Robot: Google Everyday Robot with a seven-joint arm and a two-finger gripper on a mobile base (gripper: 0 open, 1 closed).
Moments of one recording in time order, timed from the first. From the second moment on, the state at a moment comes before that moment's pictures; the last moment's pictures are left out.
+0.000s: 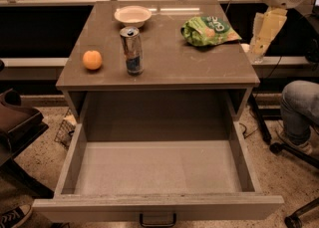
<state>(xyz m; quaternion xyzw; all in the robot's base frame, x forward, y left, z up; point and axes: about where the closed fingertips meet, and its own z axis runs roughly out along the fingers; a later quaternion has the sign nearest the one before) 0.600 -0.195 1.001 -0.73 0.61 -0.07 0.30</state>
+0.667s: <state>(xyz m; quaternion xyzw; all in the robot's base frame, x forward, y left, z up) 0.681 -0.209 0.980 -0.74 0.58 -0.13 0.32</state>
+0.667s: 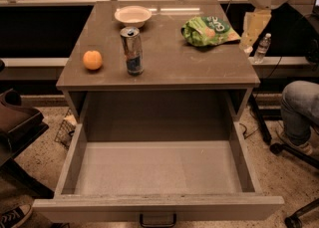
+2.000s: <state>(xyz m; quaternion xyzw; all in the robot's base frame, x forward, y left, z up) 0.784 -0.237 0.961 -0.73 0.55 -0.19 0.37</state>
